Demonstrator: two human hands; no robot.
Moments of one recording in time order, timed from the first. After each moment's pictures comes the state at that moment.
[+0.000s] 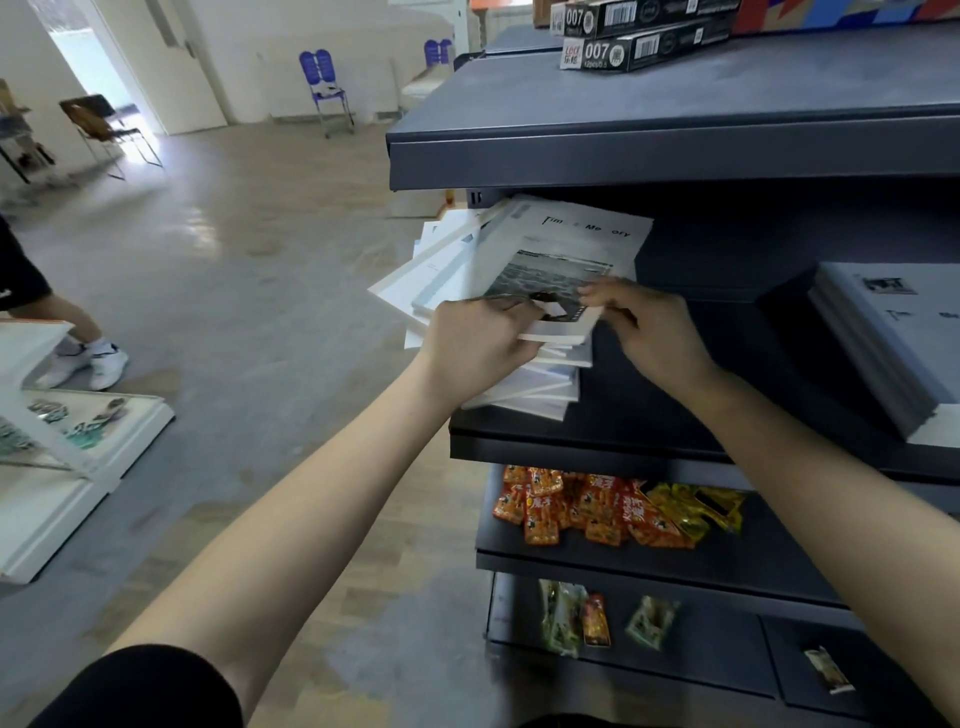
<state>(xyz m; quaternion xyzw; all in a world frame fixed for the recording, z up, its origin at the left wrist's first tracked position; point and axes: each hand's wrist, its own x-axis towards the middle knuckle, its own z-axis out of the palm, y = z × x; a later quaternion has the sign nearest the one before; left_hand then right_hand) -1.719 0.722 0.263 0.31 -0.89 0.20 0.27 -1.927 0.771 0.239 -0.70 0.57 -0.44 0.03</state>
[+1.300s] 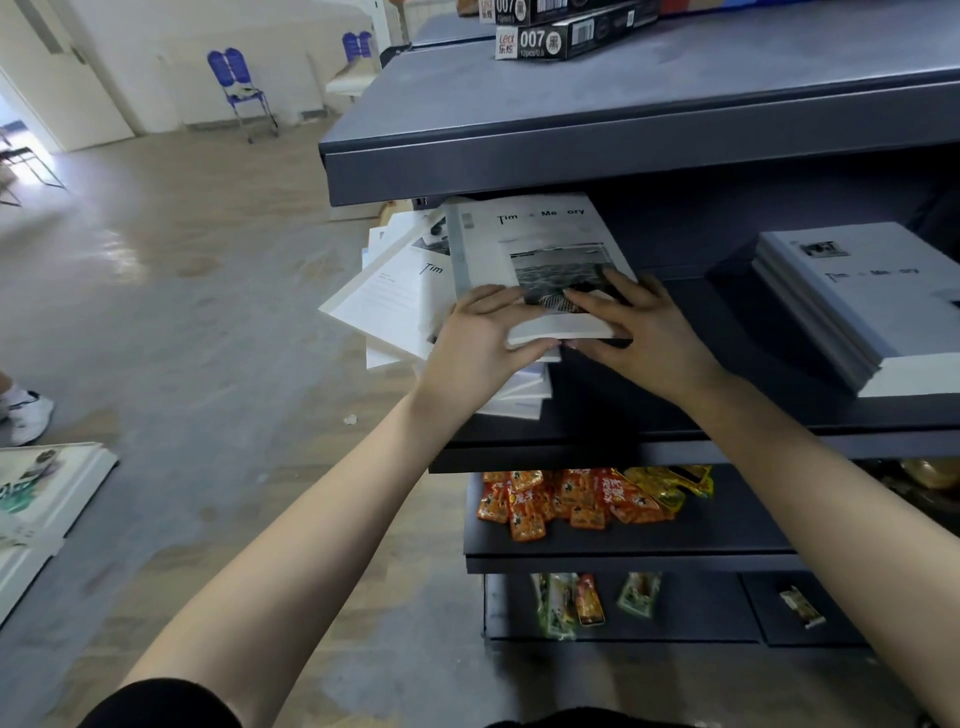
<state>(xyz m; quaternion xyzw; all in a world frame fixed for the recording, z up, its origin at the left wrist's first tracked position) -1.748 0.714 0.242 0.26 -0.89 -0.06 0.37 -1.945 0.797 0.230 -0.66 0.69 -0.29 0.00</state>
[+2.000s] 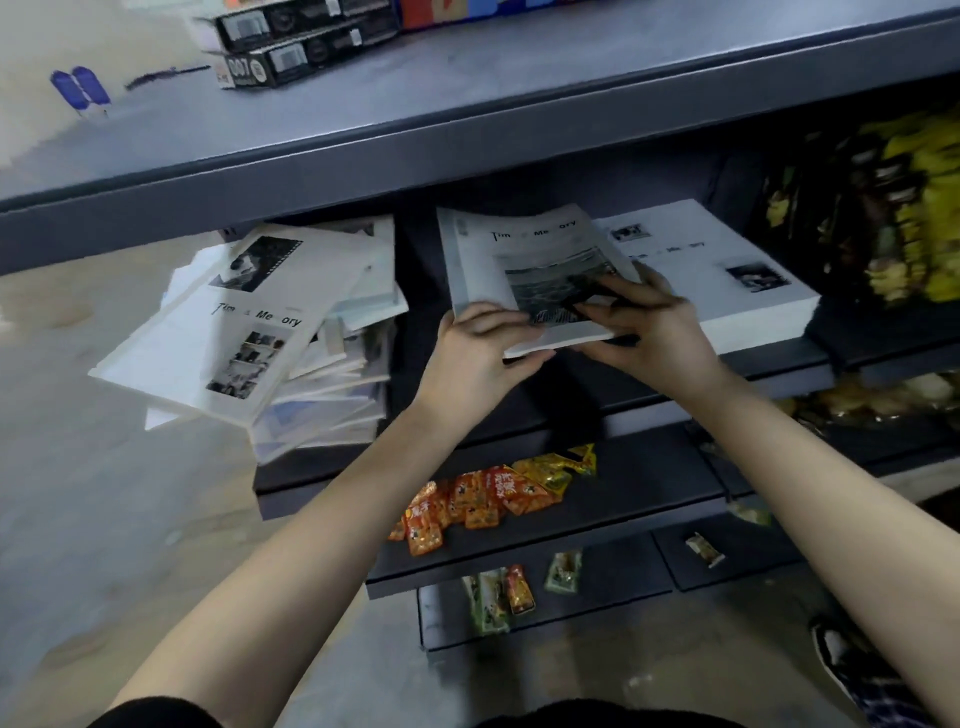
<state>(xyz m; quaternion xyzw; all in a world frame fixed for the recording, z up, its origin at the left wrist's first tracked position) -1.911 0.783 0.217 0.13 -0.90 -0.05 0.41 -2.103 0.904 0.214 -0.66 0.60 -0.39 -0.22</state>
